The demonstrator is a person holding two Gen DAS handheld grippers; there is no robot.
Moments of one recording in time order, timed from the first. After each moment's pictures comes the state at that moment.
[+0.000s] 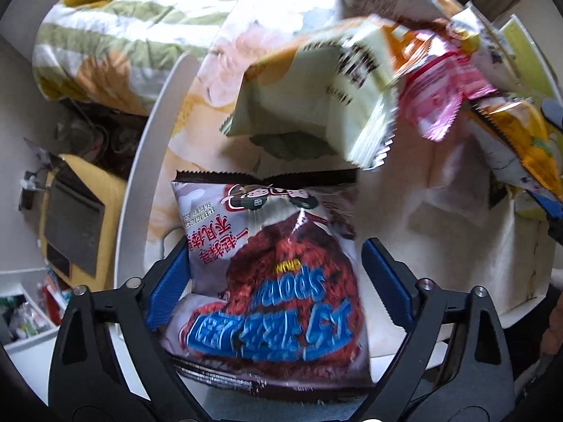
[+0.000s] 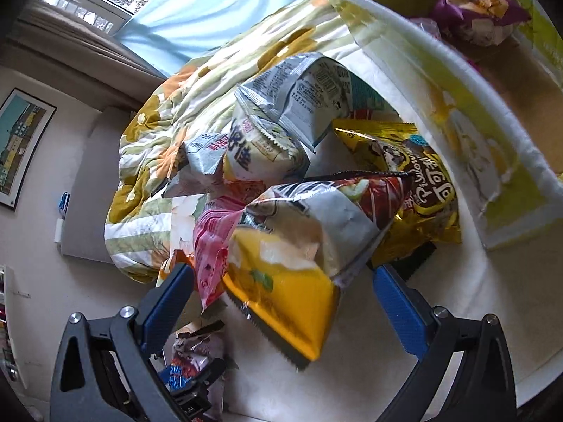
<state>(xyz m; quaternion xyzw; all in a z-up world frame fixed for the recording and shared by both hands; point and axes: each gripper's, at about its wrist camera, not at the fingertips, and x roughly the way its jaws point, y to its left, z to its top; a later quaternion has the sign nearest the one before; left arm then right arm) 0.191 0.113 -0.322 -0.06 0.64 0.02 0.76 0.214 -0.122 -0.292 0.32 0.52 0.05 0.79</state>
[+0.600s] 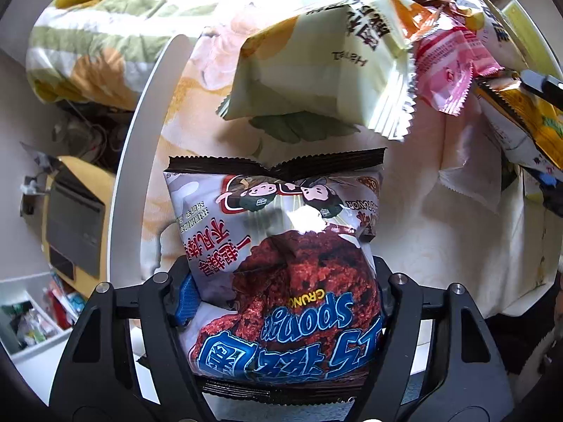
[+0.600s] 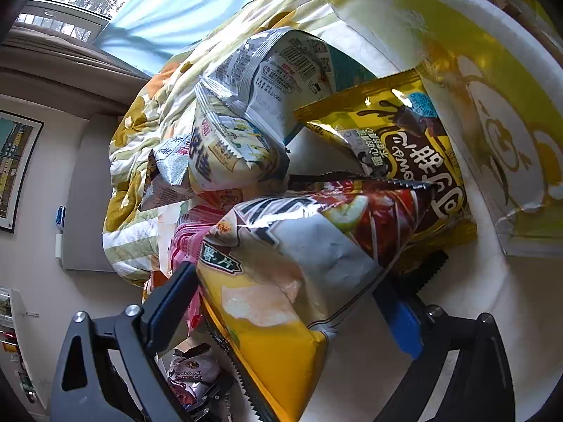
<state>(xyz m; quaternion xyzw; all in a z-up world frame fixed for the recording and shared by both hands) 0.185 0.109 -0.330 -0.05 0.65 0.01 0.76 0.233 -0.134 -0.316 0.35 0.54 0.04 0.77</state>
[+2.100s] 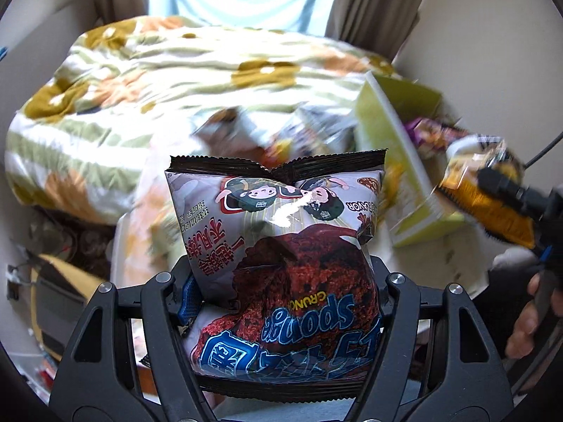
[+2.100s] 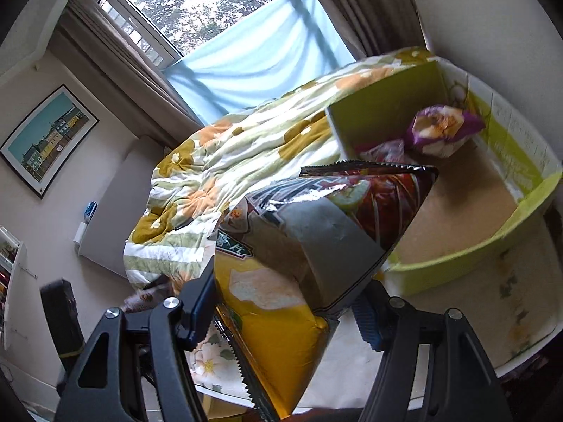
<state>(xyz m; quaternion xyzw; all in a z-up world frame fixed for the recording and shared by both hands) 0.187 0.013 -0.160 -0.04 0.48 -0.12 0.87 0.136 -0.196 -0.174 0.26 0.39 0.06 0.88</state>
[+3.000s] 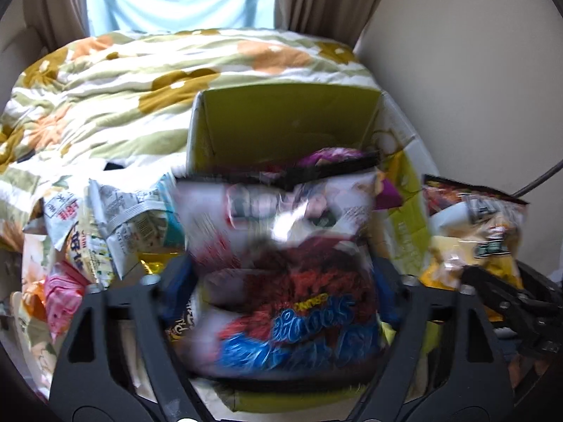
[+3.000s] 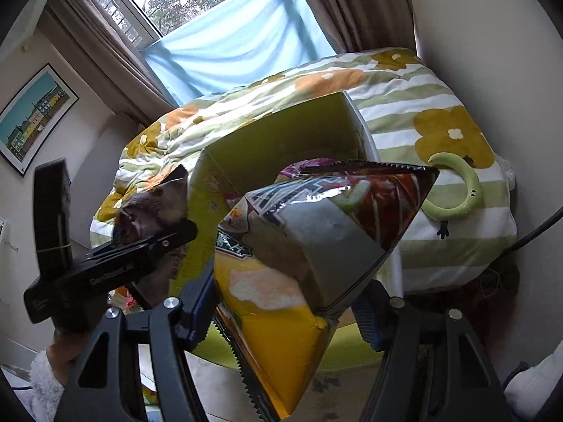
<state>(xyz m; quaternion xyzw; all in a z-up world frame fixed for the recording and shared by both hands) 0.313 -0.255 -0.184 0.00 0.50 -0.15 0.85 0.197 -0.414 -0.192 0.19 0.45 0.08 0.87</state>
